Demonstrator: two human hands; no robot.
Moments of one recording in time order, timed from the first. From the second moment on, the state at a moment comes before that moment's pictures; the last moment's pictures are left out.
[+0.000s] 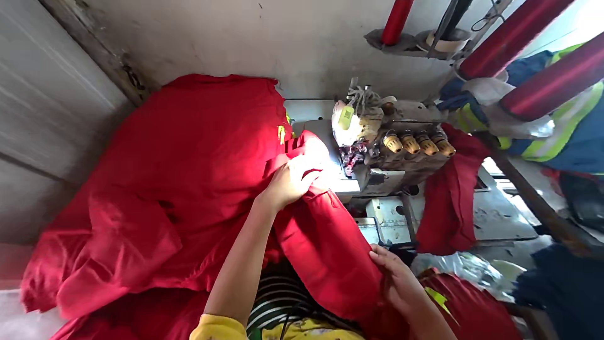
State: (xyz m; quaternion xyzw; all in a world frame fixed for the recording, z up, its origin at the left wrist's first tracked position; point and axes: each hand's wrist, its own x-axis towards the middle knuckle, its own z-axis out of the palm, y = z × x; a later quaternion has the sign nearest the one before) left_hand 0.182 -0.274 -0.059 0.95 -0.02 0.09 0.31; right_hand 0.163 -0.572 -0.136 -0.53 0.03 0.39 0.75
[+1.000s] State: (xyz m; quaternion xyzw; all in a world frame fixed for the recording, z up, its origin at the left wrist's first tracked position) left_hand -0.062 -0.245 0.047 0.84 0.14 0.49 0.16; right_hand 0.141 -0.382 -0.070 -0.72 -0.60 0.26 0.23
